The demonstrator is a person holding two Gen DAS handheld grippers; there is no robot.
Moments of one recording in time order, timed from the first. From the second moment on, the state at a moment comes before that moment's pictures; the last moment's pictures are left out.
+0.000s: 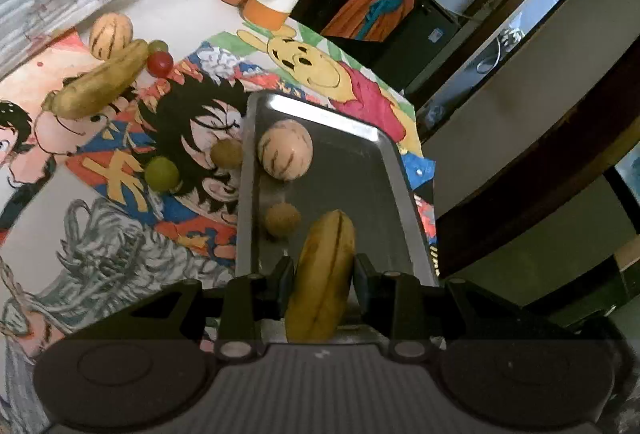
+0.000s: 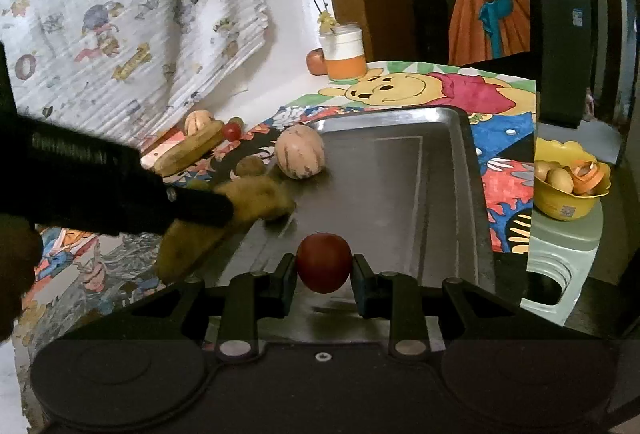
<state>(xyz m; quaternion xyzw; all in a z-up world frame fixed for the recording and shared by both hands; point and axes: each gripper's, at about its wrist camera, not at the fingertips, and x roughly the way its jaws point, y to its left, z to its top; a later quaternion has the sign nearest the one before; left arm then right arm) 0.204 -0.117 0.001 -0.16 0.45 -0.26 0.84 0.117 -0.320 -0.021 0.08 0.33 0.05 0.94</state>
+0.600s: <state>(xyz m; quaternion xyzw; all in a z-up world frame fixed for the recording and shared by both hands) 0.183 -0.138 -0.019 -0.08 0.42 -0.27 0.86 0.113 -0.318 -0.022 0.06 0.33 0.03 0.94</state>
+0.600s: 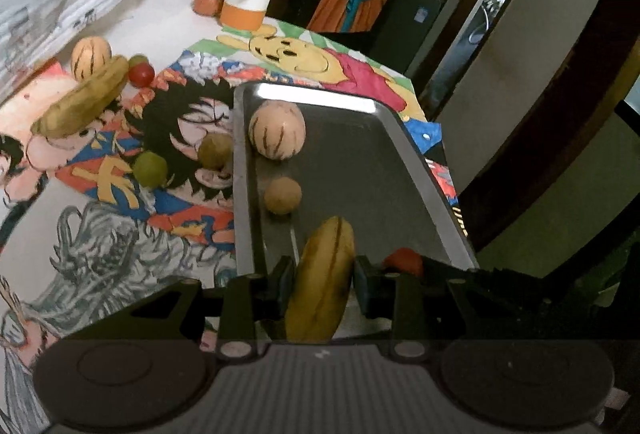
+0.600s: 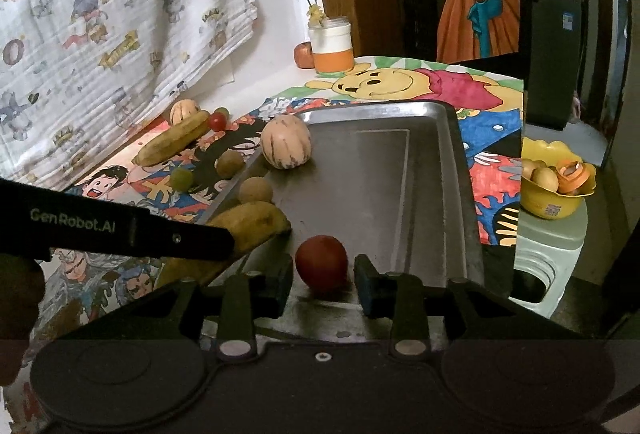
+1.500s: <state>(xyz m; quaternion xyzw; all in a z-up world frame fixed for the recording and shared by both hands) 0.102 -0.066 0.012 -0.13 0.37 -0.18 0.91 0.026 -0.295 0.029 0.06 0.30 0.03 0.95</state>
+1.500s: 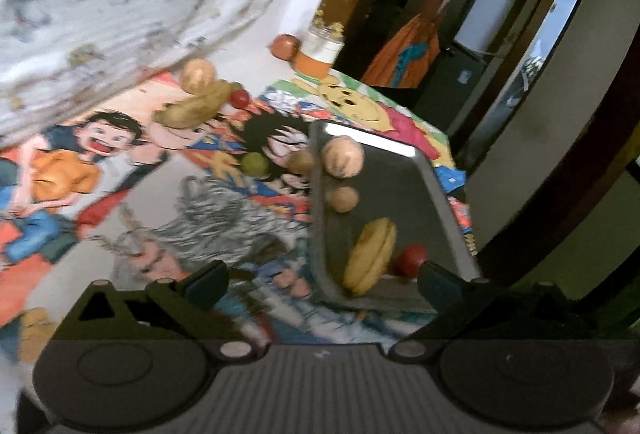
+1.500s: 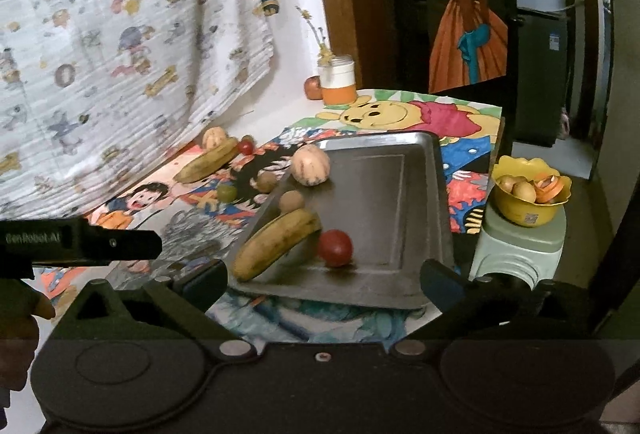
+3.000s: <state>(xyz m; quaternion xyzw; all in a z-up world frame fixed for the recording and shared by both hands) 0.015 0.001 -0.005 -0.04 0.38 0.00 0.92 0.002 -0.212 0.019 0.02 0.38 0.11 0.92</state>
